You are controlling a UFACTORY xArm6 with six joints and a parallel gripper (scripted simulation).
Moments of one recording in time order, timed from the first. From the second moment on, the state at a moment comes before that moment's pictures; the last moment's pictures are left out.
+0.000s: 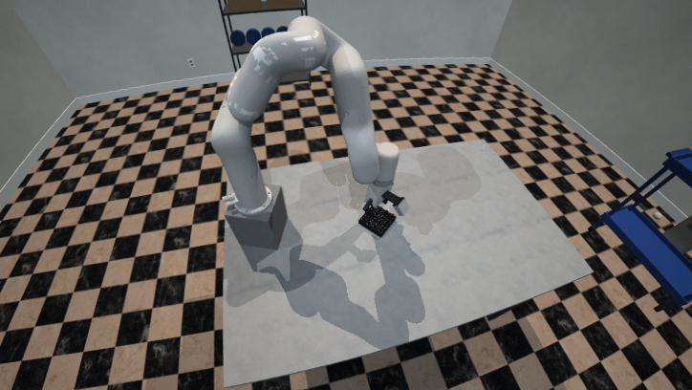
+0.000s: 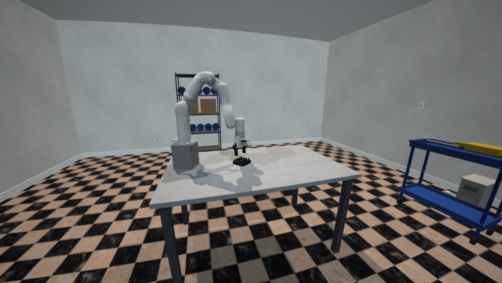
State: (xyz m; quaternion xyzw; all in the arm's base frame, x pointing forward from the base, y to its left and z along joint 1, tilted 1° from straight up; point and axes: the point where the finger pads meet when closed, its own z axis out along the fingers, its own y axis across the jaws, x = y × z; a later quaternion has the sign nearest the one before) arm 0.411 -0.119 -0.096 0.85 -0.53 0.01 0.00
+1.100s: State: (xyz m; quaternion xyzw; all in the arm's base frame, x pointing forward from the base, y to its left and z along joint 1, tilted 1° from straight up) arm 0.404 -0.105 -0.096 0.85 -0.53 0.01 0.00
